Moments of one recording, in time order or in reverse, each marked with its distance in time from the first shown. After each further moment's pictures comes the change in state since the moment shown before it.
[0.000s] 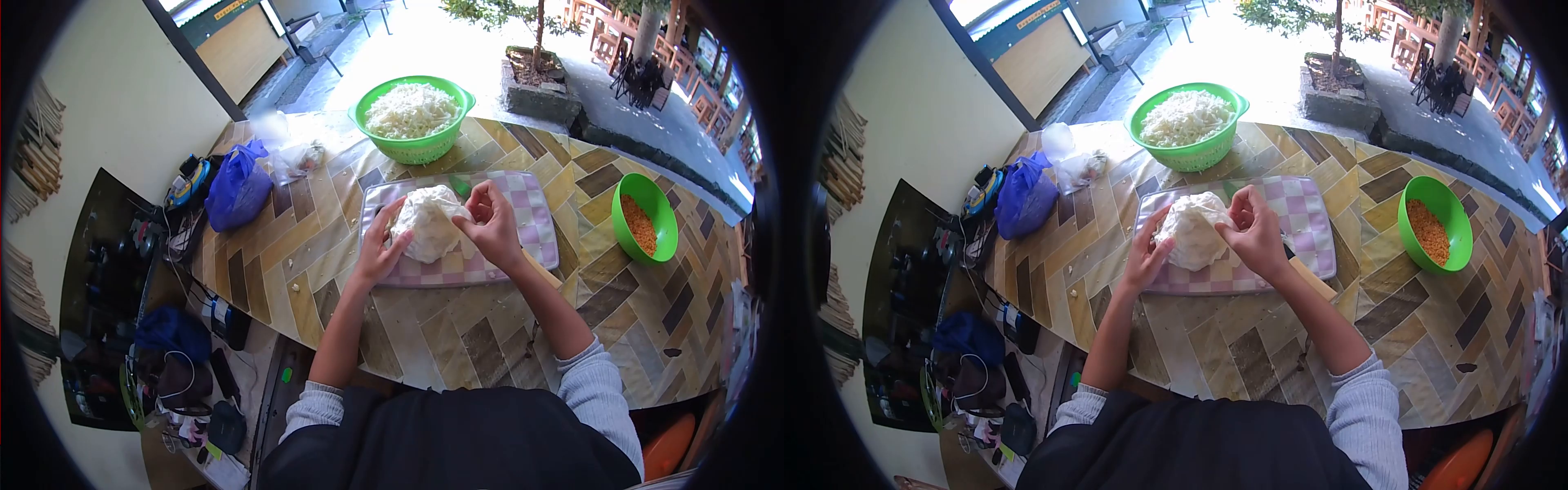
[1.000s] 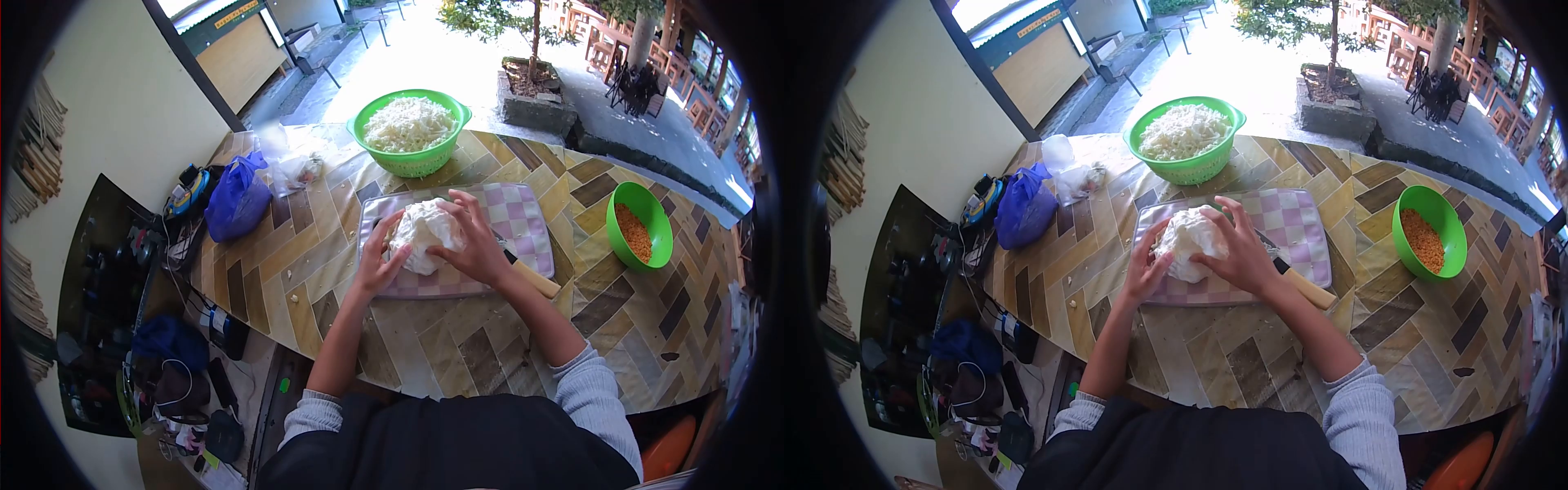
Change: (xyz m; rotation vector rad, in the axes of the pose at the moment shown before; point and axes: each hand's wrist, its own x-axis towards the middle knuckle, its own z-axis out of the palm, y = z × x) left_hand 0.000 0.005 0.002 -0.021 0.005 0.016; right_hand -0.001 0.007 0.005 -0.483 -0.137 -0.474
